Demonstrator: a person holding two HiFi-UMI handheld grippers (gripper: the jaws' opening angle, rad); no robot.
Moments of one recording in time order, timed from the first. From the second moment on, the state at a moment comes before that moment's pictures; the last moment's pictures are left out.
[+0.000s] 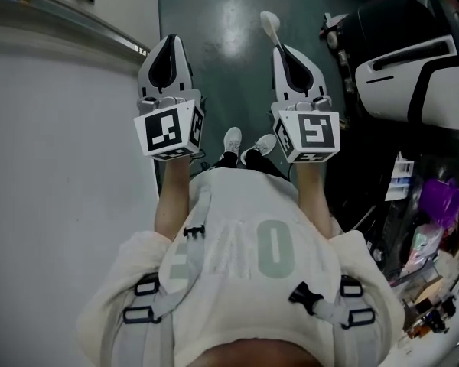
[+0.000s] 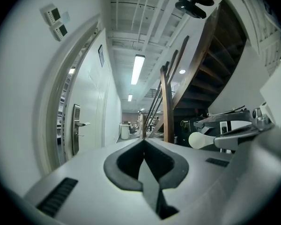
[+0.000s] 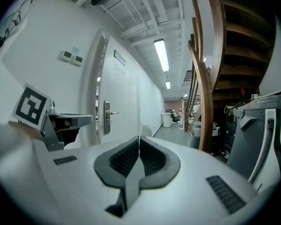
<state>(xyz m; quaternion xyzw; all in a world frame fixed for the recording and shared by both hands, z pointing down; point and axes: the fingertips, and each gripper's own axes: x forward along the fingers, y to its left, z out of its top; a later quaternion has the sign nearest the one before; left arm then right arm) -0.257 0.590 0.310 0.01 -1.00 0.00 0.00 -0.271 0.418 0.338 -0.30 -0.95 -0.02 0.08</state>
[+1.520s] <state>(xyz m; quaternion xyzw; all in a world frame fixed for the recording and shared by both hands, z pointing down) -0.134 -0.041 0.275 0.66 -0.75 0.01 -0.05 0.003 -0.095 0.312 0.37 -0.93 0.01 0.02</state>
